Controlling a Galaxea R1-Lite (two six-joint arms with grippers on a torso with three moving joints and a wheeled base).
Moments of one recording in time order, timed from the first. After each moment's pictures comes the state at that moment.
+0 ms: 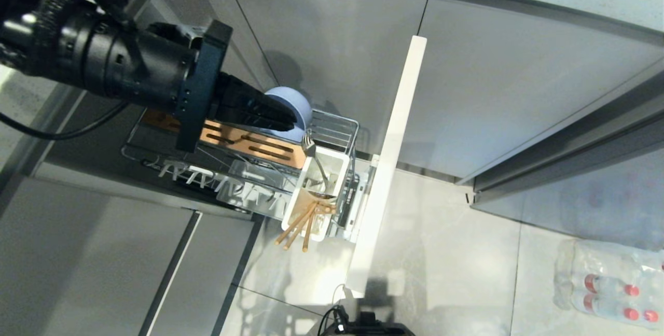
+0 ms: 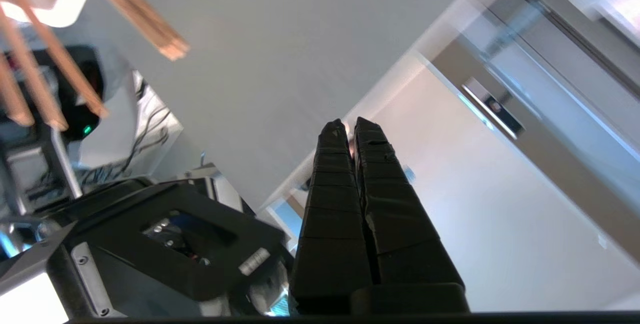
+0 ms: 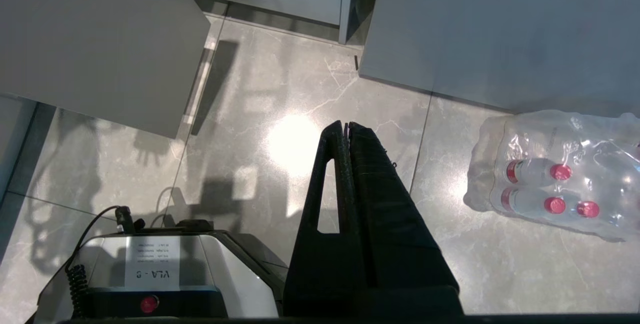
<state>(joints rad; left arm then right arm) -0.49 1.64 -1.95 0.93 -0.61 -0.84 0.00 0.00 0.00 0.00 -0.01 0.03</state>
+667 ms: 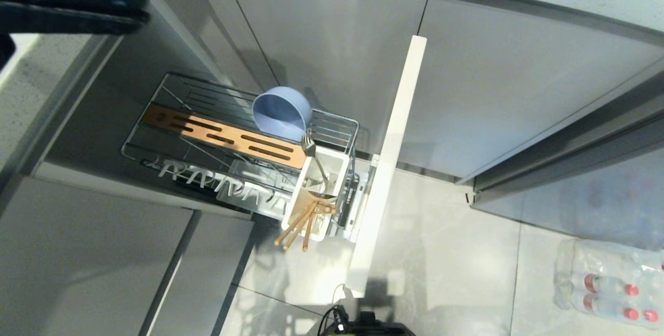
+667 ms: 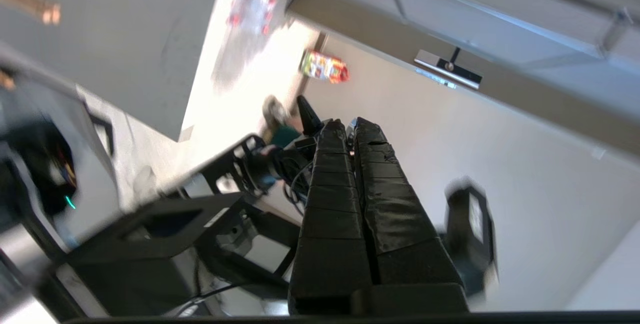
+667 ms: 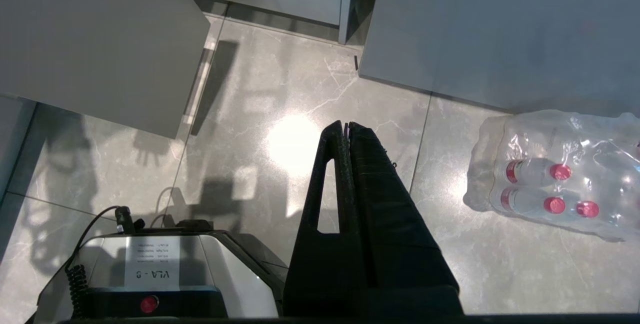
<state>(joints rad) -0.54 1.33 -1.95 0.93 -0.61 -0.78 0.00 0.00 0.00 0.00 -0.01 0.03</state>
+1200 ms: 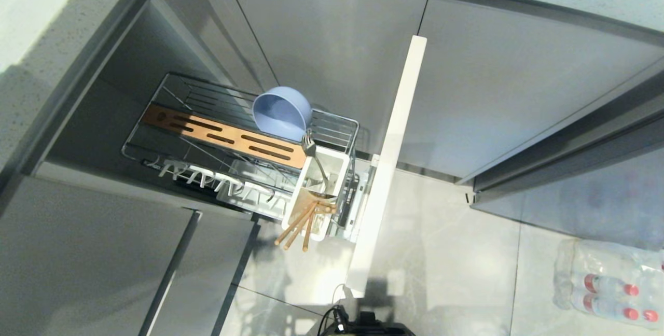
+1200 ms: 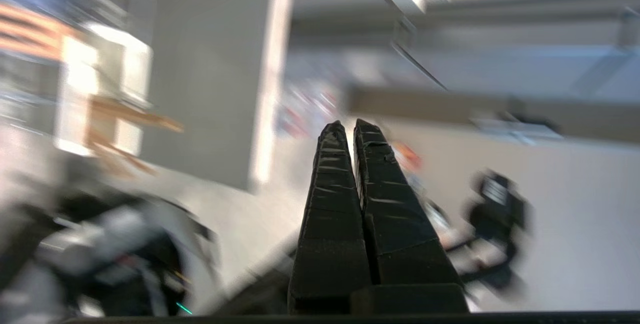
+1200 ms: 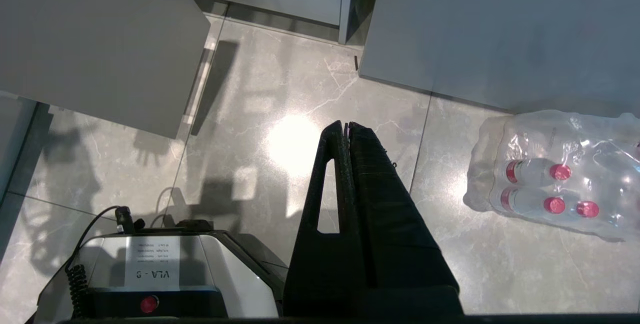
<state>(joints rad) -0.26 1.13 -1.95 0.93 -0.61 -0.52 0.00 0.00 0.00 0.00 -0.01 0.03</state>
